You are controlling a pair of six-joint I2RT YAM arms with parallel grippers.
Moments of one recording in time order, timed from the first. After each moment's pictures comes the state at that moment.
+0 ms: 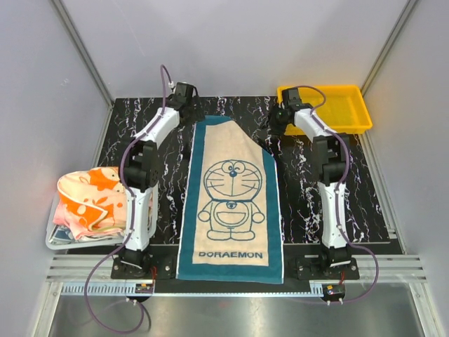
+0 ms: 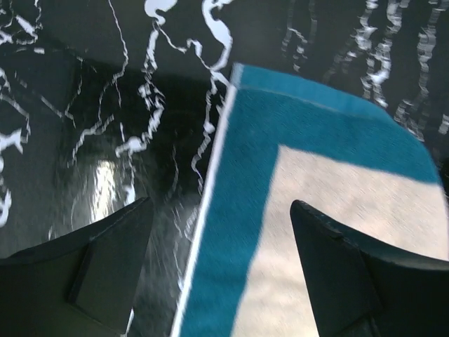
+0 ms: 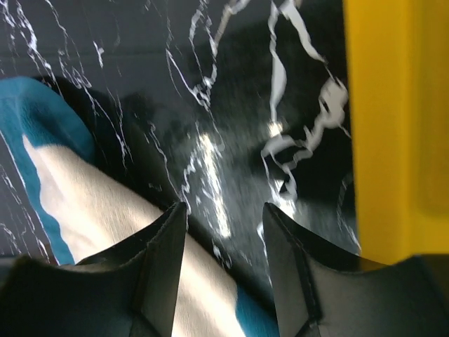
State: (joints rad) left arm -0.26 2.27 1.98 -0.56 -0.16 -0.48; right arm 0.18 2.40 2.01 -0.53 -0.26 0.57
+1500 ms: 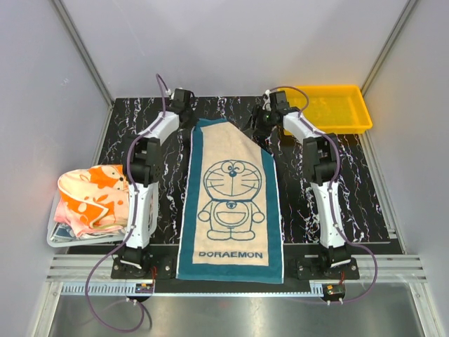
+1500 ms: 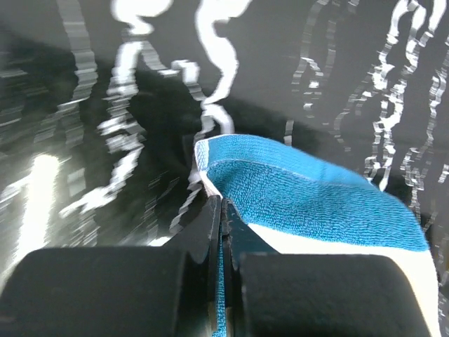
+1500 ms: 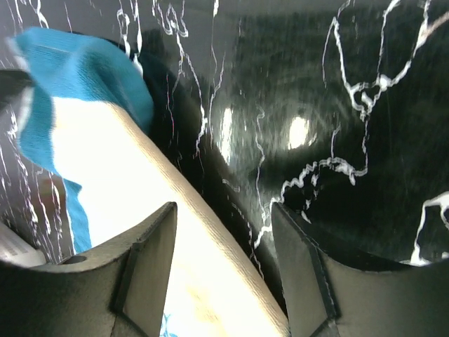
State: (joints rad) left arm -0.21 2.44 2.04 -0.41 -0.05 -0.60; right arm 0.25 2.51 2.10 -0.43 -0.44 0.48
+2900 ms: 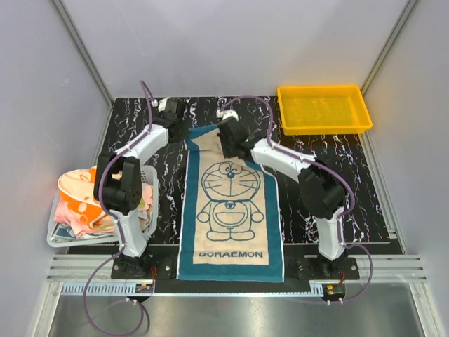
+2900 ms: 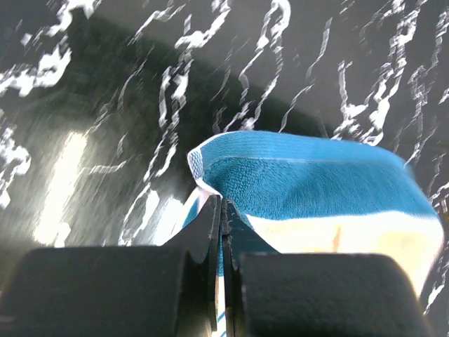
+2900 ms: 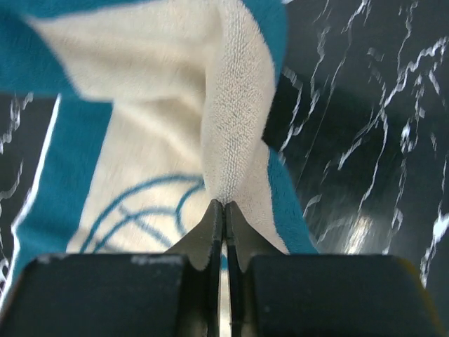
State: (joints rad) left arm -0.26 1.93 1.52 -0.45 -0.22 -0.69; right arm 0.68 2.05 1.64 -0.38 0.19 0.30
